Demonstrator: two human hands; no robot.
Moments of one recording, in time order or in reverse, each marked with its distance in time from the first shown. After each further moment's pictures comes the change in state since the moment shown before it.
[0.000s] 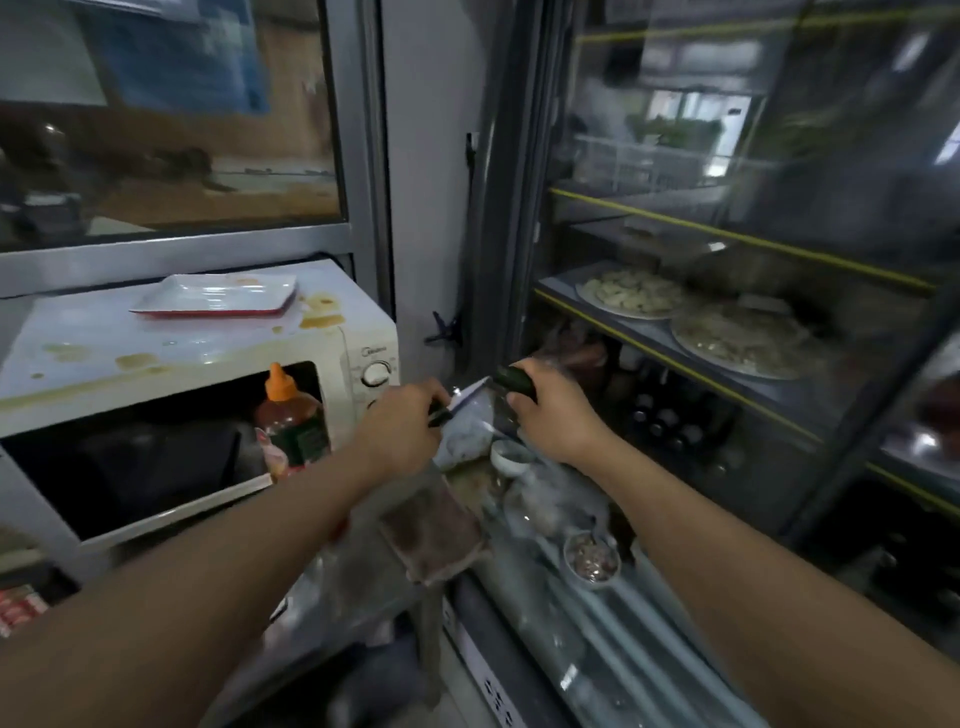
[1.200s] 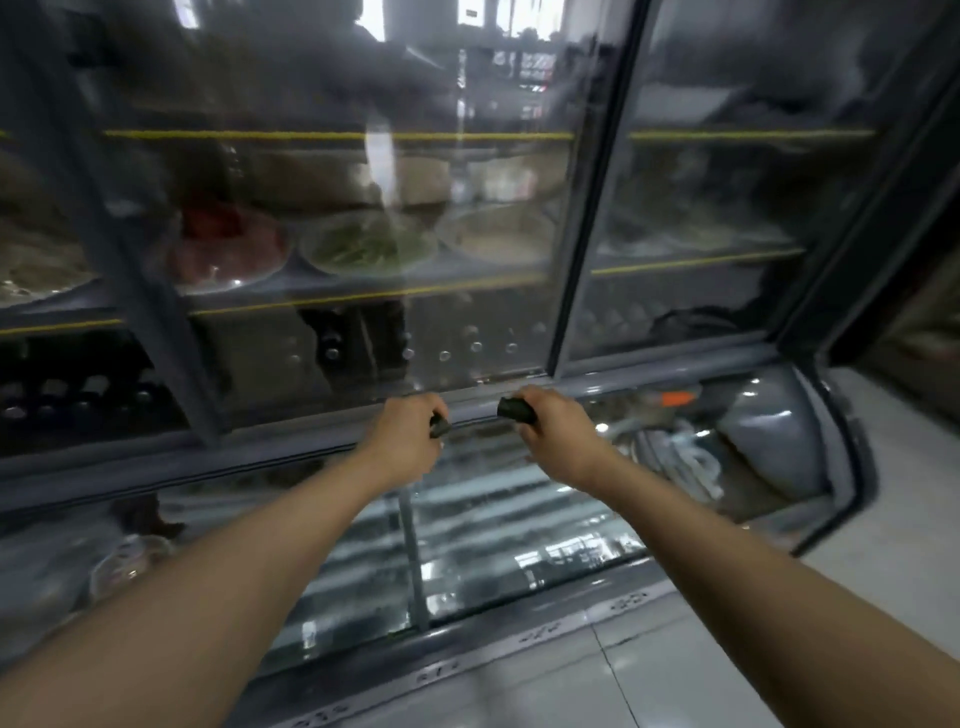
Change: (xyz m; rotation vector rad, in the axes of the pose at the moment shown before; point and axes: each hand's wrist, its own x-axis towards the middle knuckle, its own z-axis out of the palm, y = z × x) left_hand -0.191 0.402 0.254 -0.164 -0.726 0.962; right_hand -0.503 0.164 -0.176 -0.313 0.581 0.994
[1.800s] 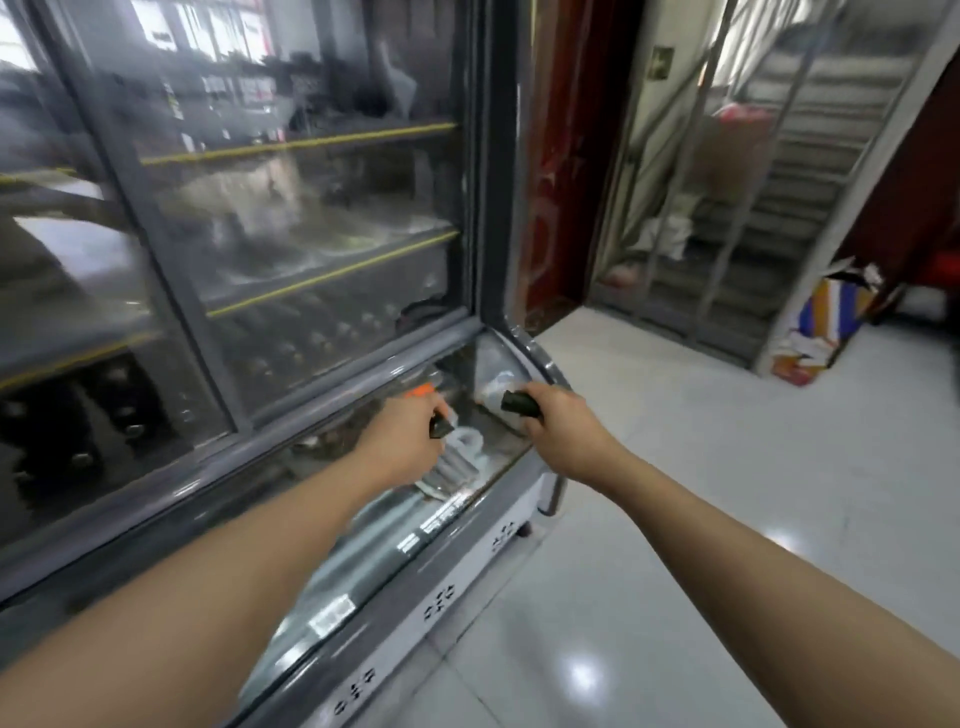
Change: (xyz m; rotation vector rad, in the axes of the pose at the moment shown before) left_hand 0.036 0.354 0.186 0.021 -0.235 0.473; right_hand -0.189 0.275 -0.197 -0.016 0.311 0.479
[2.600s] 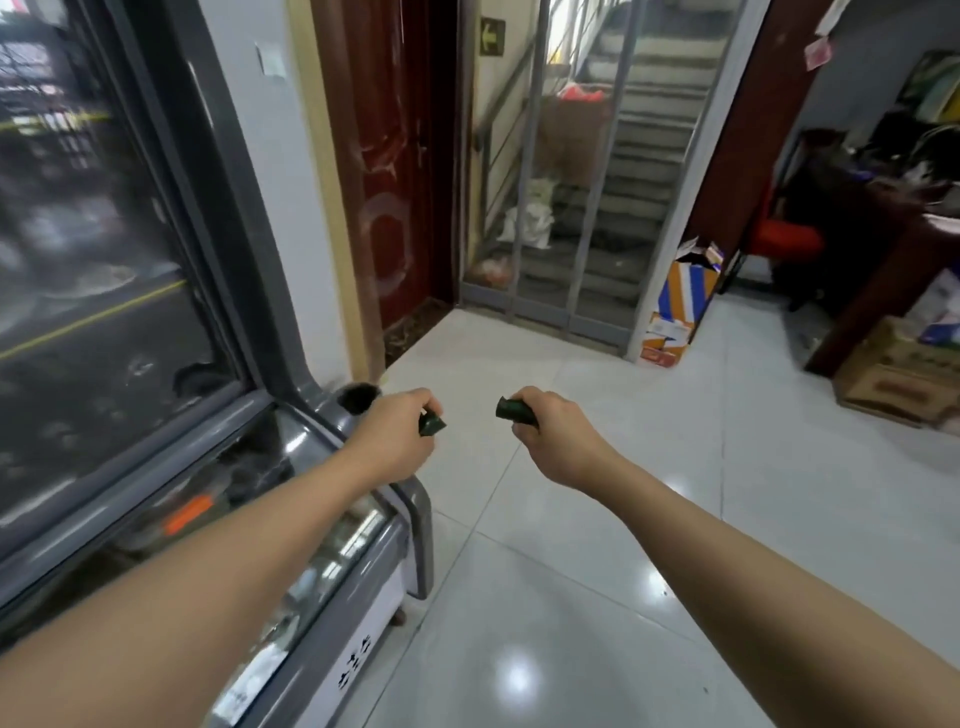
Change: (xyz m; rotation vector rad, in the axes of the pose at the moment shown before) left_hand 0.329 0.216 0.152 -0.049 -0.144 0.224; right_hand 0.171 0.305 -0.150 0.013 0.080 0.289
